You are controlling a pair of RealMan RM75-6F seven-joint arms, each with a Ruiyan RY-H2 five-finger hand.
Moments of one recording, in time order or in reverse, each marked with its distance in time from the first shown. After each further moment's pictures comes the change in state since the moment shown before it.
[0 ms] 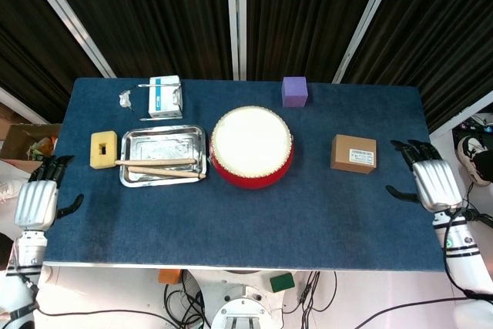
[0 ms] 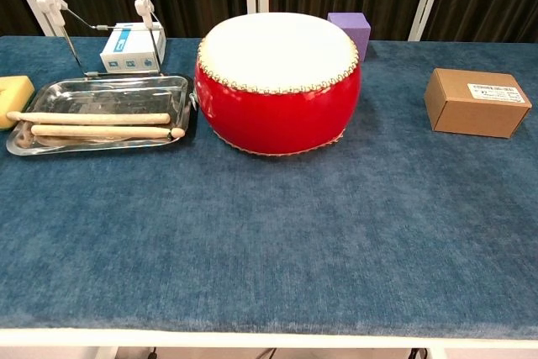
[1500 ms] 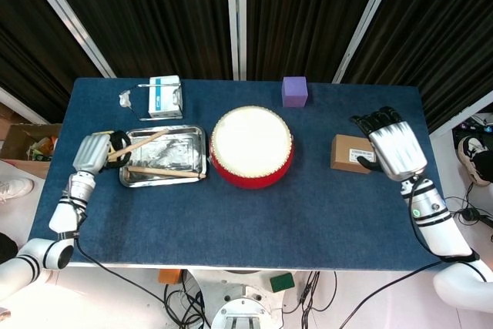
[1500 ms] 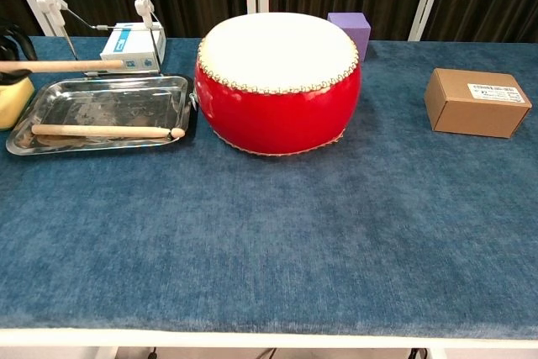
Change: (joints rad) left arm -0.373 -0.226 -0.094 0.450 -0.065 -0.461 -0.395; right arm 0.272 0.099 0.053 -0.182 0.064 -0.076 -0.278
